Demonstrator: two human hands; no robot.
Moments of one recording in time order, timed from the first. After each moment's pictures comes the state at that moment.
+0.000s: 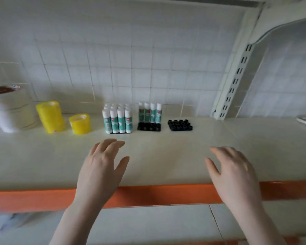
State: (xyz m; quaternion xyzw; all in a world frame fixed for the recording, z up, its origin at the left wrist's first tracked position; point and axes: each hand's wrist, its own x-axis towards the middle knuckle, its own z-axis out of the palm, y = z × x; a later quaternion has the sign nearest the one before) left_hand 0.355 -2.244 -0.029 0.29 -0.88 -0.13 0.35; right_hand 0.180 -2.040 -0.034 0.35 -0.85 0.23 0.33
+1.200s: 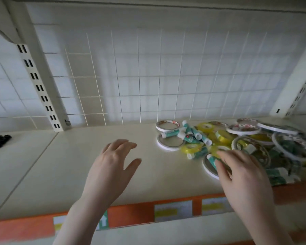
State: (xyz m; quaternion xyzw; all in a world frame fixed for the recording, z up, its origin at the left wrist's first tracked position) left_hand -0.083 -1.821 0.002 0.22 -0.92 -0.16 0.29; right_hand -0.230 -1.597 -0.017 0.32 -0.85 0.23 0.35
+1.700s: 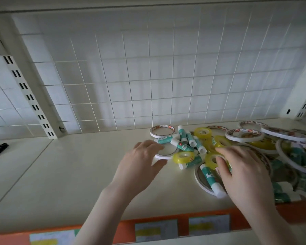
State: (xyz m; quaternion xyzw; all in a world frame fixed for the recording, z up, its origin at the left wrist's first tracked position) left_hand -0.168 -1.786 0.007 0.13 -0.95 -0.14 0.23; right_hand -0.293 -1.591 -0.021 0.35 -0.84 0.24 0.33
